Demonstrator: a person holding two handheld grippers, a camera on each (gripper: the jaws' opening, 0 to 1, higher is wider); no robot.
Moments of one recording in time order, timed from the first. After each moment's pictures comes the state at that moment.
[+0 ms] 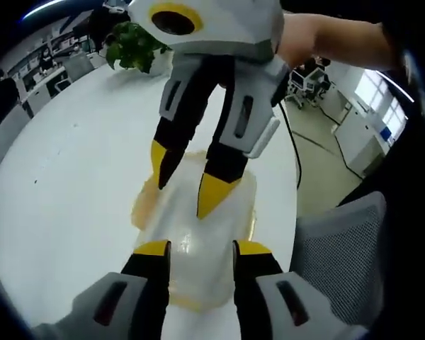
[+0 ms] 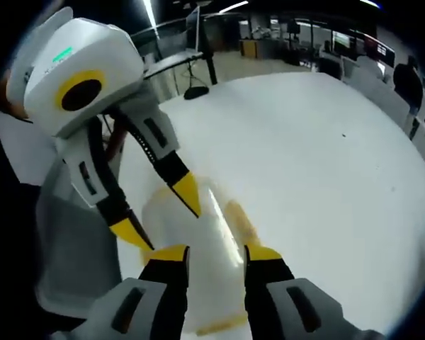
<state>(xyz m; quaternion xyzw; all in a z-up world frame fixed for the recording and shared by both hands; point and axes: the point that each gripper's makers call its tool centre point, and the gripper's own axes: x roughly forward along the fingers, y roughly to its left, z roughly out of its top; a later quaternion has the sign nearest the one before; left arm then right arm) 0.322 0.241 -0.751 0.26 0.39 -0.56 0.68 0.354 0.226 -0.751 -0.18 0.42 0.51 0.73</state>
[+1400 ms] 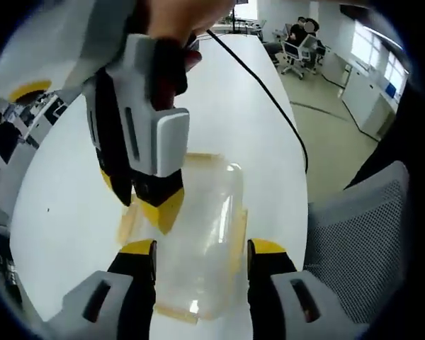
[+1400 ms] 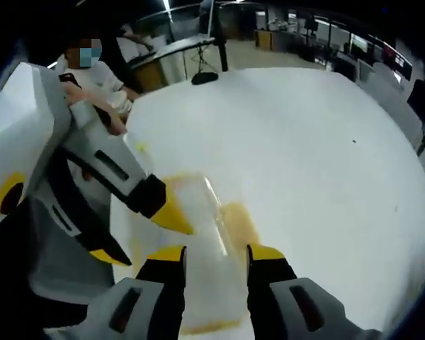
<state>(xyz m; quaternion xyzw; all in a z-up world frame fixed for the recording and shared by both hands) 0.305 0.225 -0.763 0.37 0.34 -0.54 0.68 0.360 0.229 -0.765 -0.24 0.44 0.54 0.68</state>
